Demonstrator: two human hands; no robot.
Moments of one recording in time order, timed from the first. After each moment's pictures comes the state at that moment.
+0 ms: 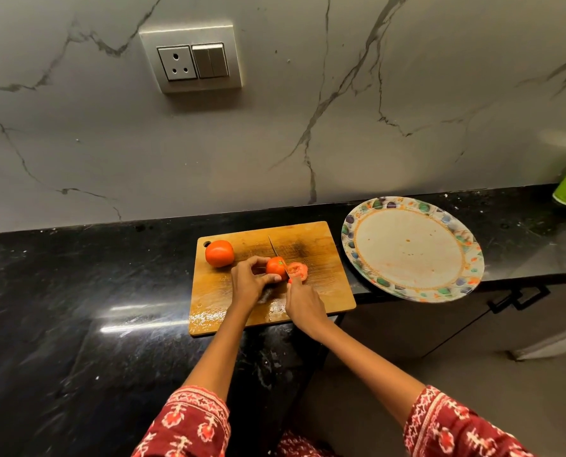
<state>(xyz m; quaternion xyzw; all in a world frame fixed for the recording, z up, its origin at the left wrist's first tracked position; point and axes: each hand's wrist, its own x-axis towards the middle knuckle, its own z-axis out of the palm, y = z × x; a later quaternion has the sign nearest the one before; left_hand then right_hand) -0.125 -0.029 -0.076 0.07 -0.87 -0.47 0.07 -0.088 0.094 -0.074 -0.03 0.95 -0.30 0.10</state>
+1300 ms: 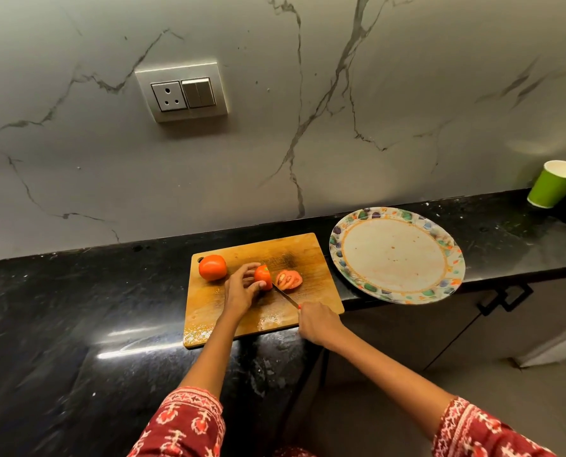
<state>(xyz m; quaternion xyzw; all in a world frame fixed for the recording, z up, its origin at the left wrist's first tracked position) -0.124 -0.032 -0.078 0.04 -0.86 -0.50 0.04 -0.070 0.137 -0.056 -0.04 0.96 -0.19 0.20</state>
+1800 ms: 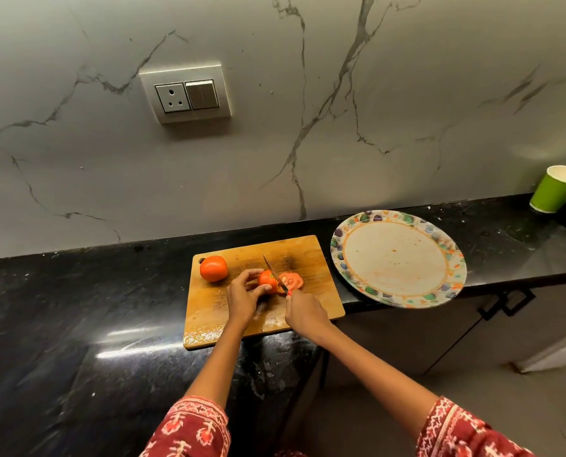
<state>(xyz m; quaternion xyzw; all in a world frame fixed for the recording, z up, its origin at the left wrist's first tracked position) -0.119 -0.022 -0.087 0.06 -0.83 -0.55 0.09 -0.077 0.116 -0.040 -0.02 0.95 -0.28 0.14</state>
